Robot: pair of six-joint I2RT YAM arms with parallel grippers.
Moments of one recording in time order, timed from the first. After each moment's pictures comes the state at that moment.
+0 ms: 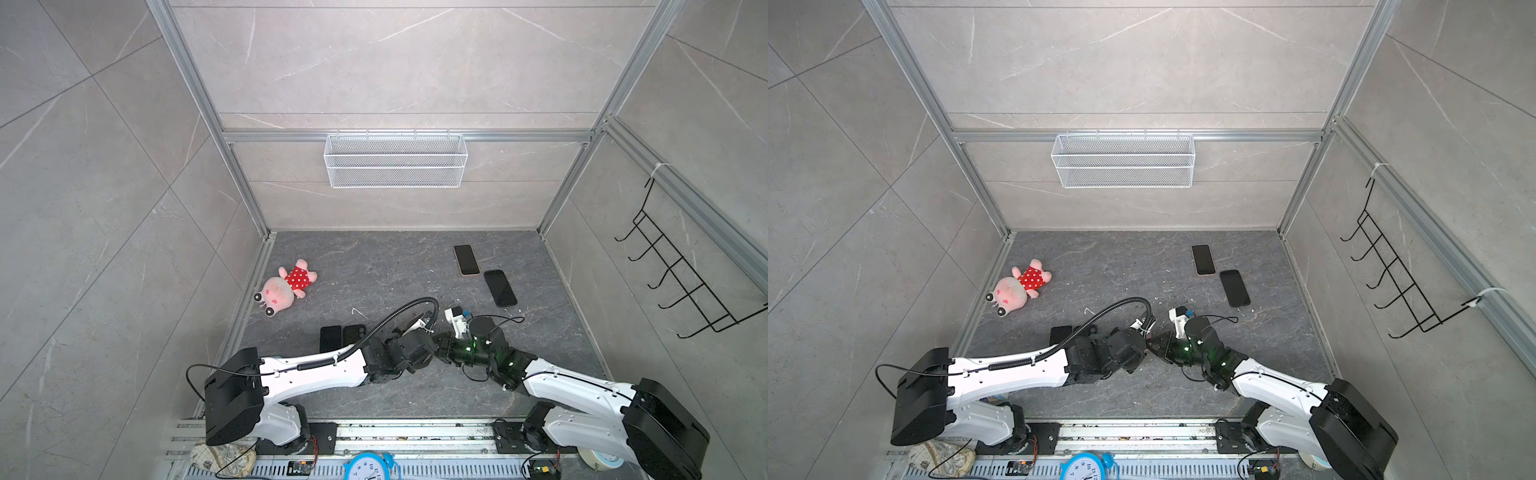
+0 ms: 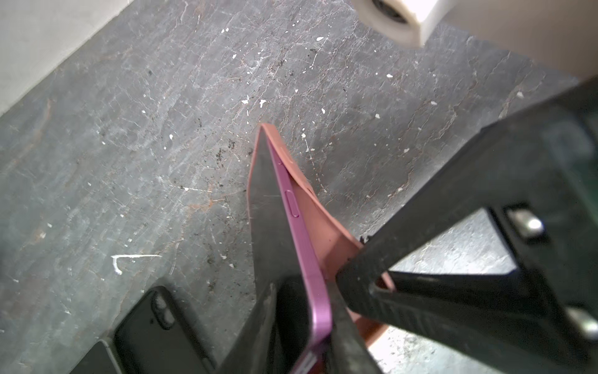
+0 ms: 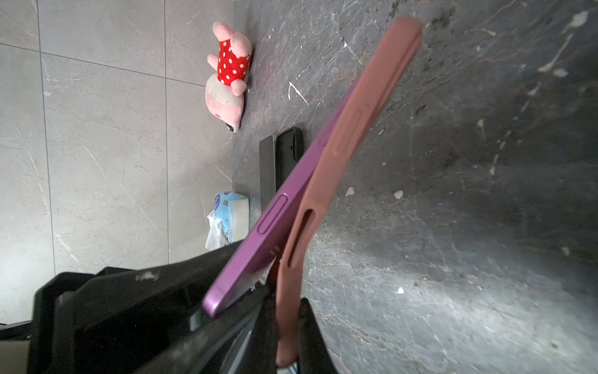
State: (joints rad) left arm -1.21 1.42 0.93 -0.40 -0.46 -0.24; right arm 0.75 1.14 0.39 0.29 -0.39 1.14
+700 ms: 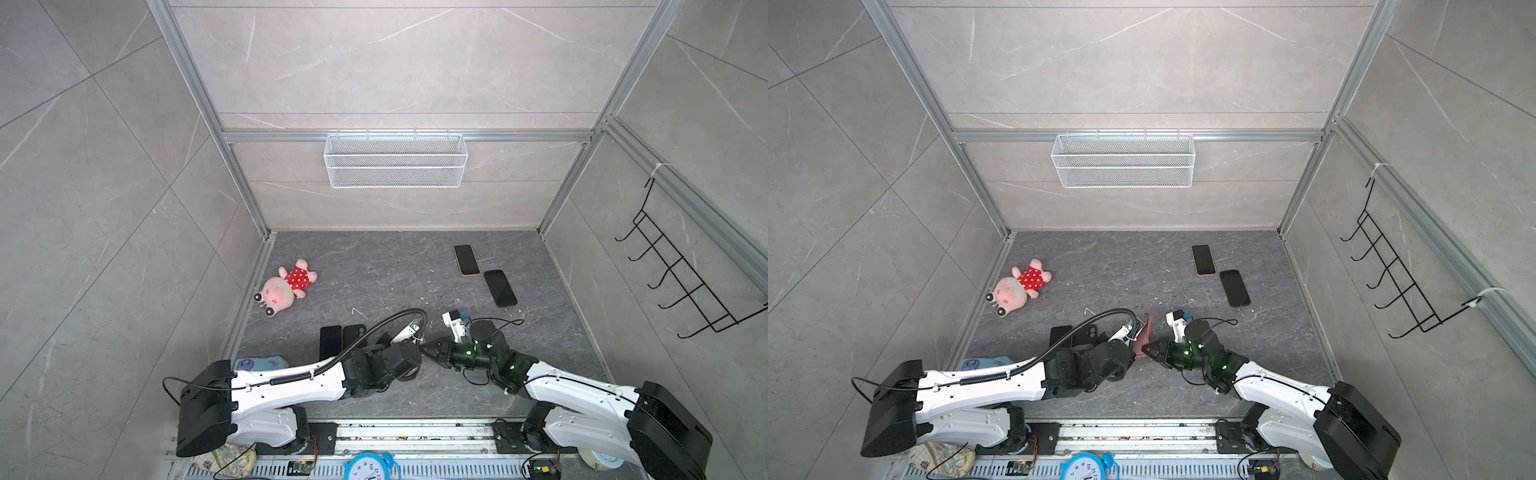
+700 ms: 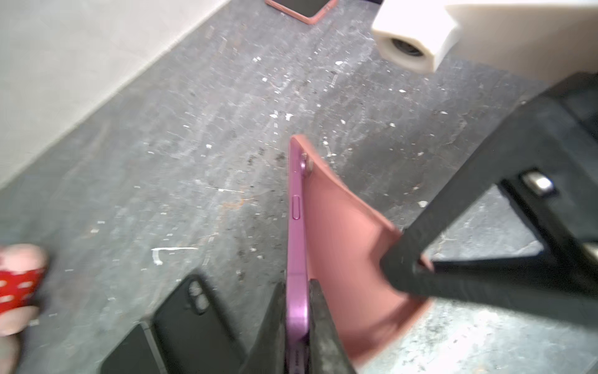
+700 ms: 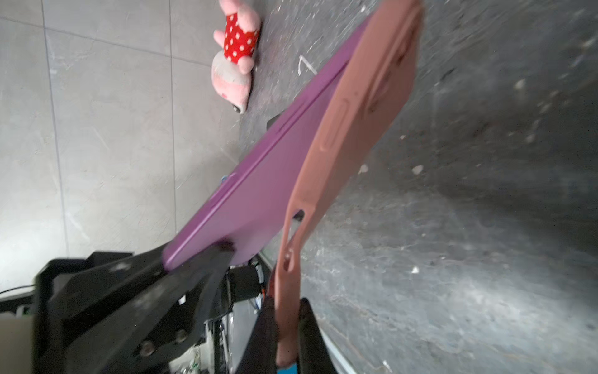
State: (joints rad) left arm -1.29 1.22 0.81 -0.38 -0.60 -0.19; right arm 0.76 1.12 0.37 0.28 -0.40 1.15
